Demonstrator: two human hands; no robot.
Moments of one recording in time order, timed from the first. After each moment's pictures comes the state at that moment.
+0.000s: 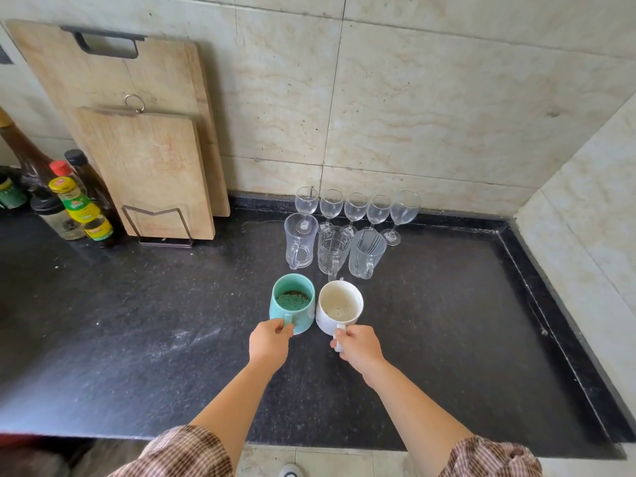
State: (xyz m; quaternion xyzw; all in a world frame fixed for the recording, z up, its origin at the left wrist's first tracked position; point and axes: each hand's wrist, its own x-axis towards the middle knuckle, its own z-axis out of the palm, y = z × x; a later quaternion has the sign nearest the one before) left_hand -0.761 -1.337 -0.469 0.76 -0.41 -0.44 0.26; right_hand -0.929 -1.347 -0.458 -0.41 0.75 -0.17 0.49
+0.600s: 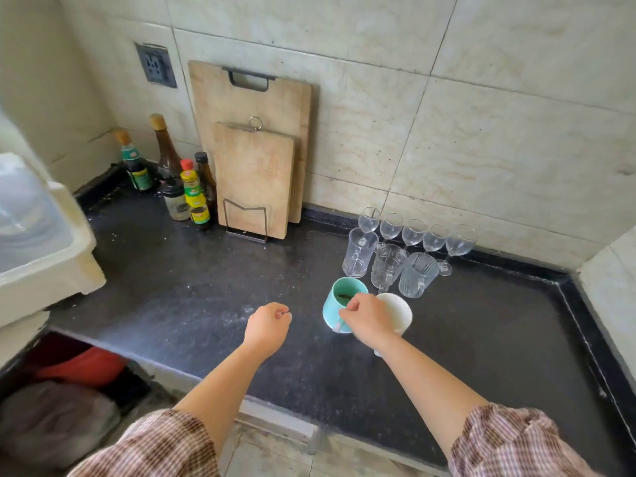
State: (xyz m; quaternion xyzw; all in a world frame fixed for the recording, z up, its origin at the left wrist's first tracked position) left_hand -0.678 -1.272 -0.400 0.79 -0.40 -0.37 0.29; right_hand -0.856 -1.342 -0.381 -0.66 0.66 -0.11 0.35
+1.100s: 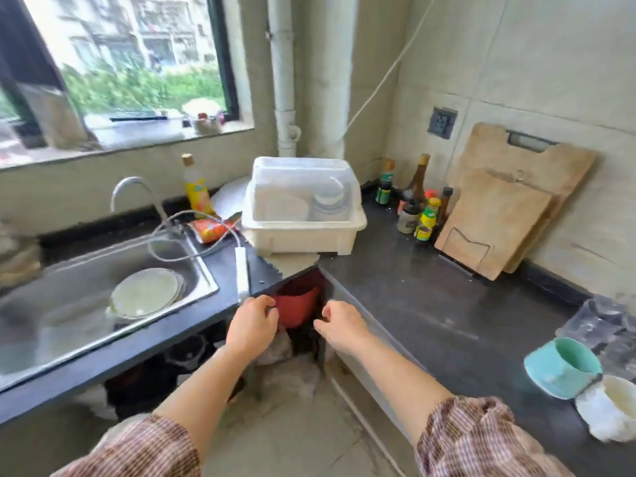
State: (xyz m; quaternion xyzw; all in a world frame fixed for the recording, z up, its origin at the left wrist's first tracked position) left_hand -0.473 -0.898 -0.346 0.91 -0.23 -0.09 0.32; right_hand -0.563 -1.057 -0.364 -0.90 0.28 0.00 0.32
